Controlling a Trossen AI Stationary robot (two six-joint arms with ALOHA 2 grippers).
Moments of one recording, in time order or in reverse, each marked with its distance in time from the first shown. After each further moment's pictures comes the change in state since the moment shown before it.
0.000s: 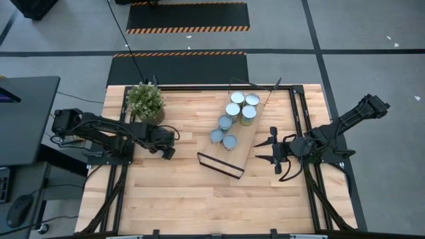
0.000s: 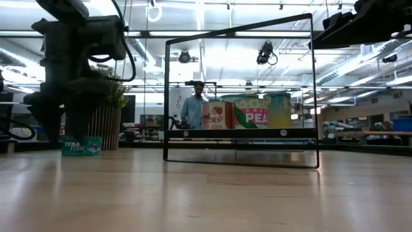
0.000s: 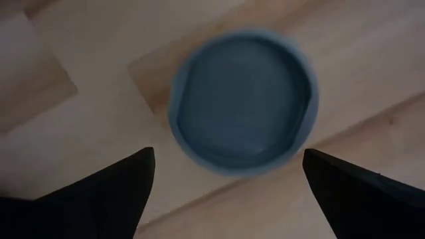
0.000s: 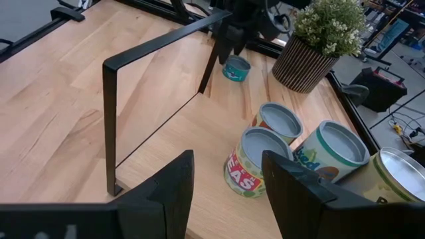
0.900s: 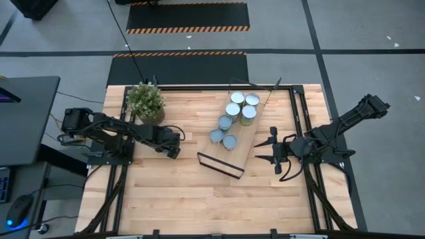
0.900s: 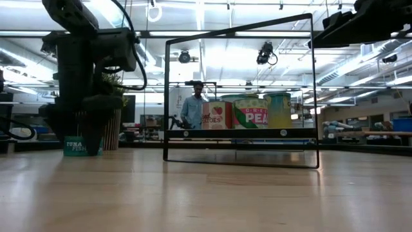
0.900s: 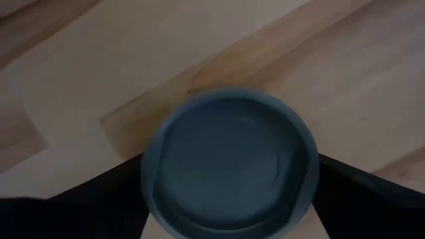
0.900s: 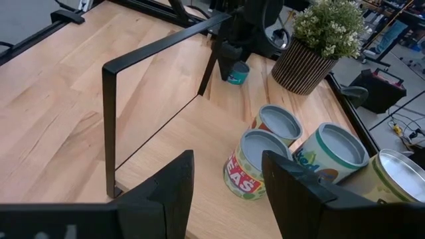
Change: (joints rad) left arm 0.006 0.138 0.008 0.133 -0.070 0.035; right arm 0.000 0.000 0.000 0.008 0.000 -0.003
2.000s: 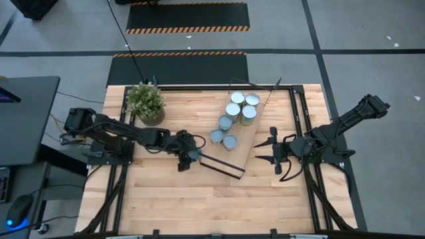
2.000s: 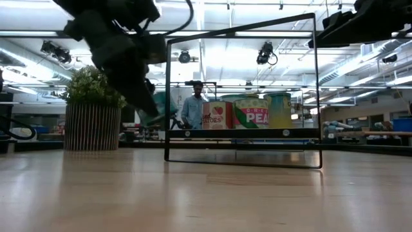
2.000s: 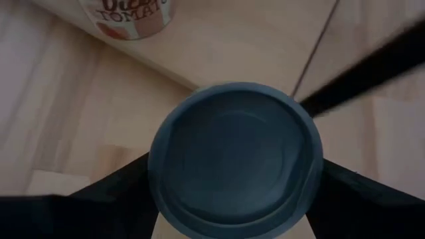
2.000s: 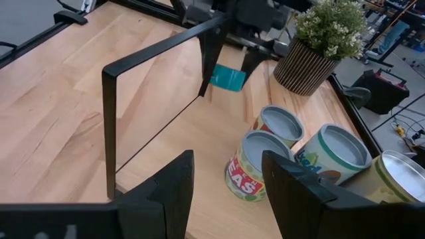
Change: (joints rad) left arm -0.108 0.042 0.119 0.473 0.044 0.832; right arm 0.000 0.000 0.000 0.001 -0.008 0.000
